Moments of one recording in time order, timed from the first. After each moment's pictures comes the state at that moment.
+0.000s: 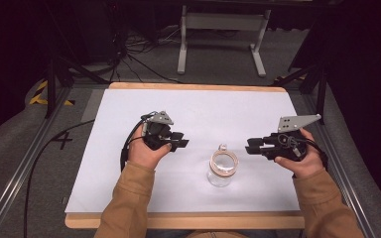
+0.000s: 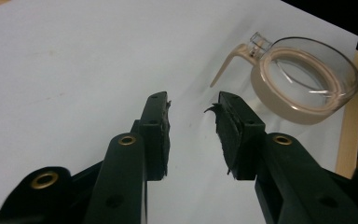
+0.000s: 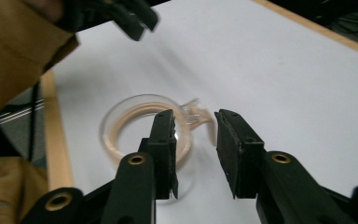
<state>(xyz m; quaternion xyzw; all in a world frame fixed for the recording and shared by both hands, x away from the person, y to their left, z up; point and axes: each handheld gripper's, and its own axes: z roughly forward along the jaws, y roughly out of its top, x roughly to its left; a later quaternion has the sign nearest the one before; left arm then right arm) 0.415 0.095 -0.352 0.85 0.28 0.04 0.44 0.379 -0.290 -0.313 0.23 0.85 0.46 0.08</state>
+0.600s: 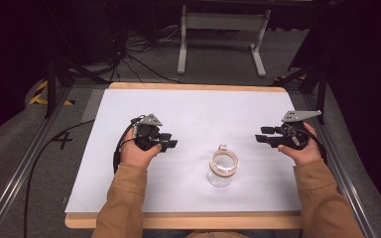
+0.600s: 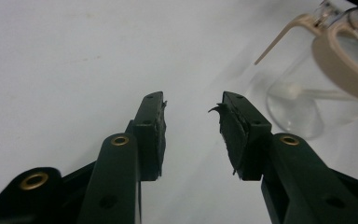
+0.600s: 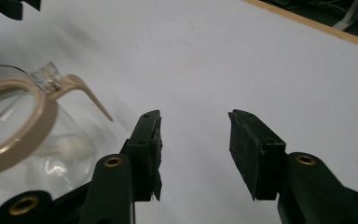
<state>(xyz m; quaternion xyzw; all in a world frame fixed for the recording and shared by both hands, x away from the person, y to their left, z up) 0.432 0.118 -0.384 0.84 0.32 0.05 0.43 0.431 -0.336 -0.361 0.33 0.83 0.42 0.14</state>
